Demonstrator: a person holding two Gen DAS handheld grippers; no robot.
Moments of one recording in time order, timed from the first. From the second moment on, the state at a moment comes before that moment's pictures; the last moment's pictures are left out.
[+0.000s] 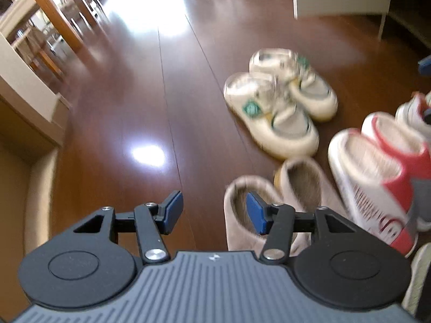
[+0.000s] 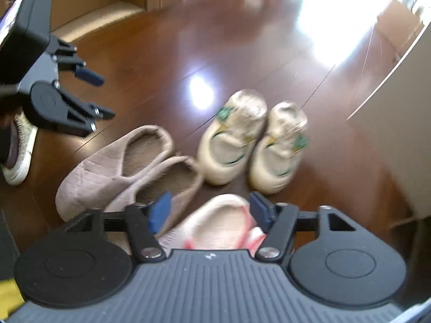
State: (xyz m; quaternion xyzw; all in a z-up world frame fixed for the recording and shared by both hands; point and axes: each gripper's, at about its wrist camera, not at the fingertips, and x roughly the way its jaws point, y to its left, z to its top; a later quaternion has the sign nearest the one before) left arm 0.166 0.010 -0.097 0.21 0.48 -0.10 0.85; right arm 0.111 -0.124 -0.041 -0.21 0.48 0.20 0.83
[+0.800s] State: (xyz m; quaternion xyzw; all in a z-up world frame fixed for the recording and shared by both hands) left arm 0.414 -0.017 -0.199 0.06 0.59 -0.05 0.80; right arm 0.300 -0.235 -0.178 -0.01 0.52 0.07 0.85
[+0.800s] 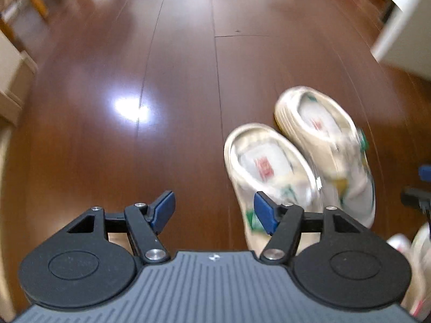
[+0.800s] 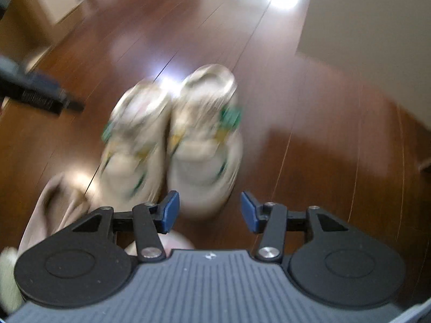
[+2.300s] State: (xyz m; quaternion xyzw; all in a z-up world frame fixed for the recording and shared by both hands) left arm 0.341 0.006 -0.261 0.03 0.57 -0.10 0.81; right arm 0.192 -0.174 -0.271 0.13 0.58 0.14 0.79
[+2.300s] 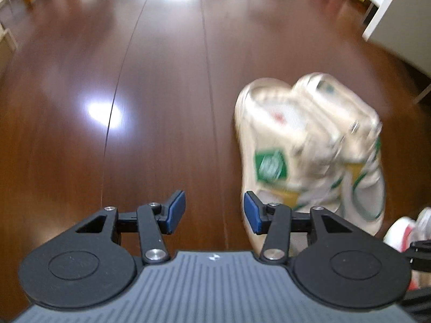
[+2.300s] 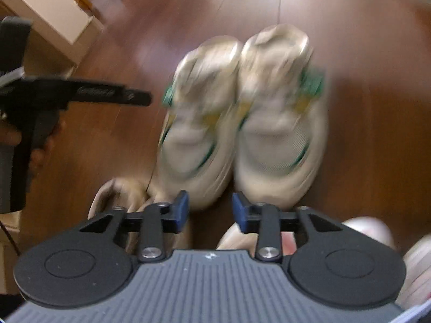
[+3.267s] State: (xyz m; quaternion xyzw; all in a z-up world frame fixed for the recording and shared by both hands) left arm 0.395 -0.030 -0.289 0.08 0.56 -0.08 0.82; right arm 0.229 -0.142 -0.305 0.06 0.56 0.11 0.82
